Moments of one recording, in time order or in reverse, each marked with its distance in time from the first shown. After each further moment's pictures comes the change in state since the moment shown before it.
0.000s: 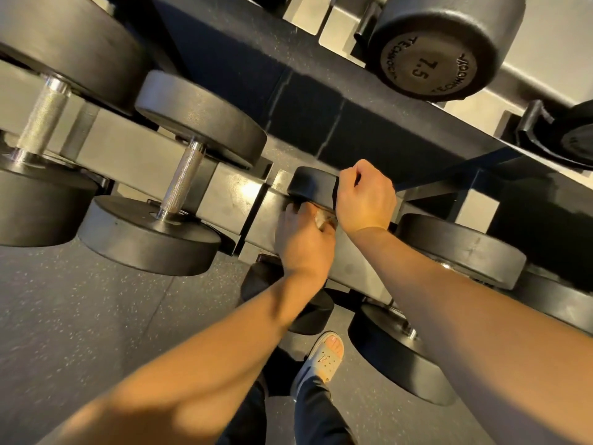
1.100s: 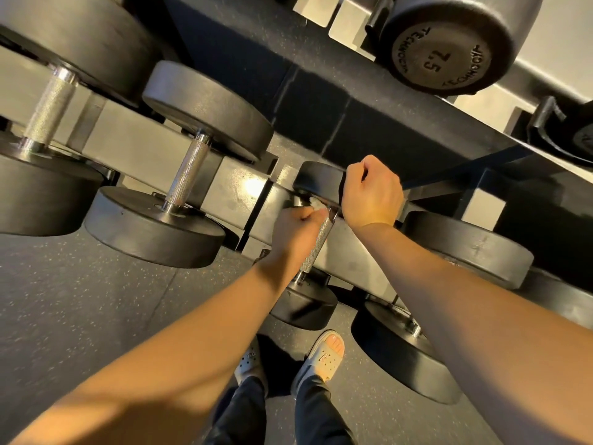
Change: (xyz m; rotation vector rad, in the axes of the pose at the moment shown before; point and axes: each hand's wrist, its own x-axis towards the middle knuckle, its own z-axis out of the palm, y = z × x) left_hand 0.018 -0.016 -0.015 -0.559 -0.340 -0.418; right_hand 0.003 0.004 0.004 -0.033 0.008 -0.009
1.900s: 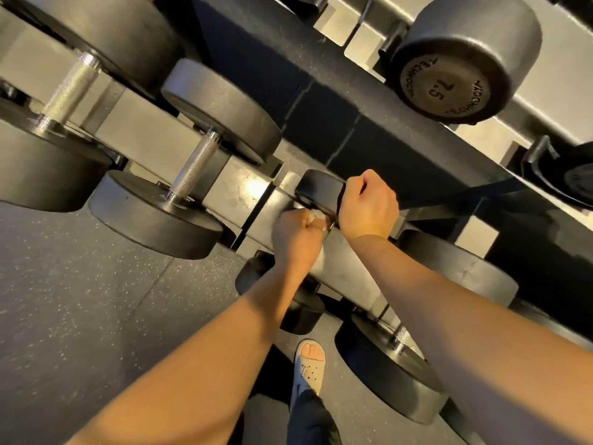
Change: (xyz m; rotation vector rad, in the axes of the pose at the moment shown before) left_hand -0.017 0.011 0.016 0.223 0.217 0.142; right_hand -0.001 -0.003 -0.003 0.019 -0.020 -0.005
